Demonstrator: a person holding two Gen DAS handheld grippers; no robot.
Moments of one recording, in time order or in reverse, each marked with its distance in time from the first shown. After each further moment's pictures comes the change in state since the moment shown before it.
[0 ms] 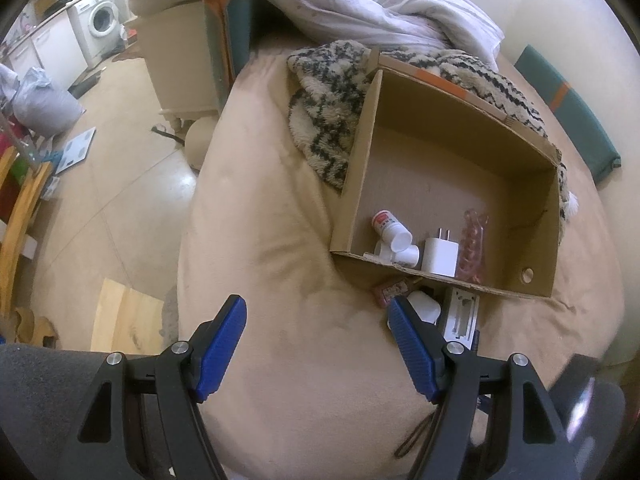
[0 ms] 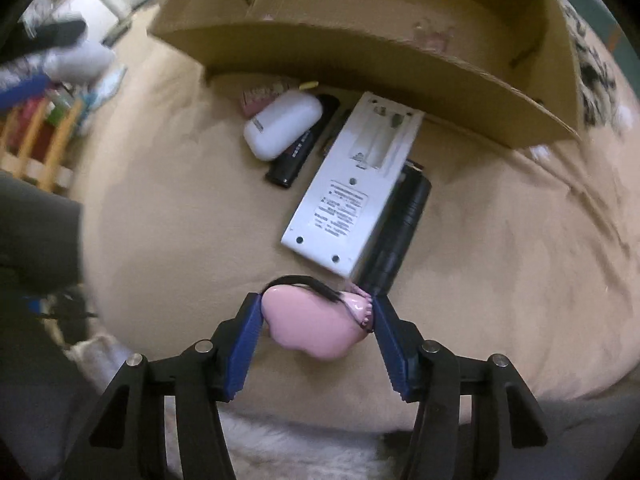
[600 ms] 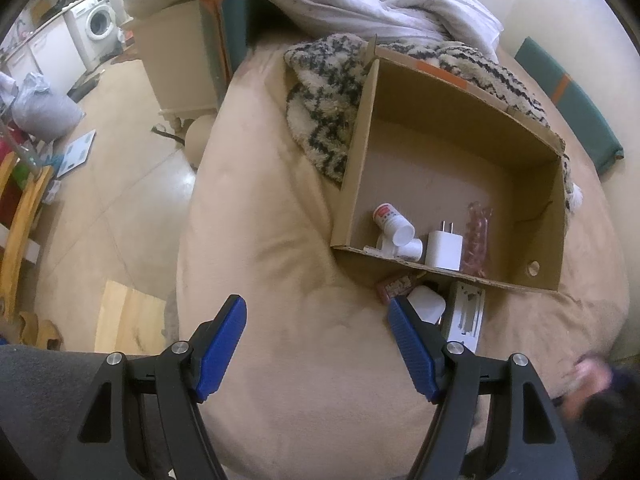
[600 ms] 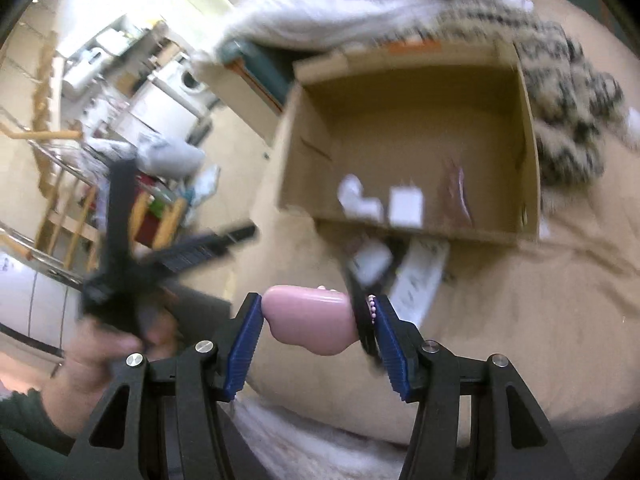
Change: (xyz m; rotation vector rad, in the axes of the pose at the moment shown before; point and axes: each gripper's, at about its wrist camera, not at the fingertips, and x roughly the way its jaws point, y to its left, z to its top) left arm 0.010 -0.005 -0.003 0.021 0.016 0.018; right arm -0.142 -0.019 0.027 0.044 -0.355 0.372
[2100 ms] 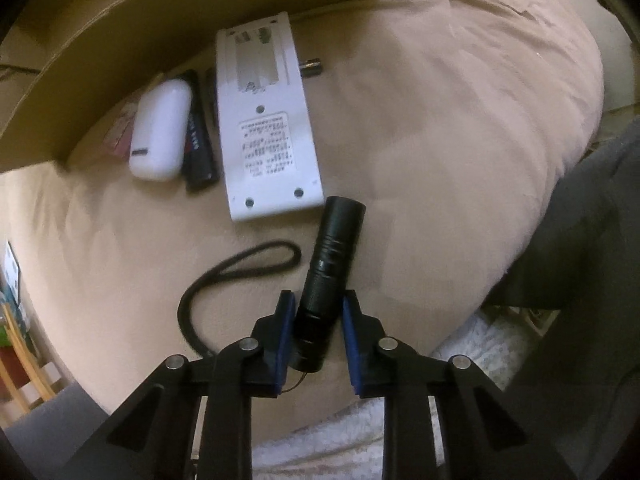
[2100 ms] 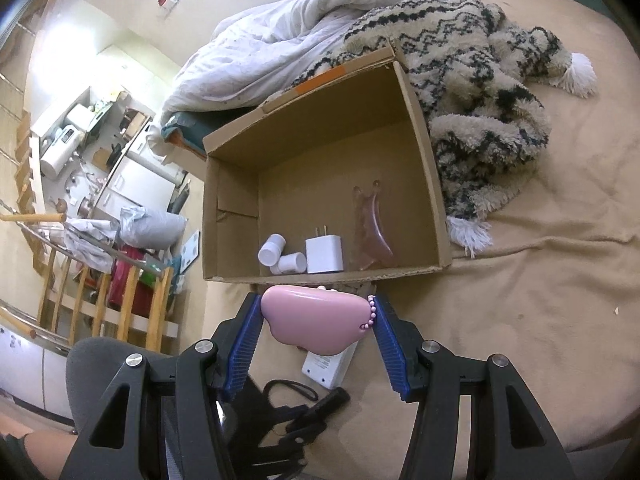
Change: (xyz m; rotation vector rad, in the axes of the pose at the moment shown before) left arm 0.102 -0.149 -0.115 0.646 0.485 -0.085; right arm 0.008 -0.115 -0.011 0.223 -0.126 -0.027
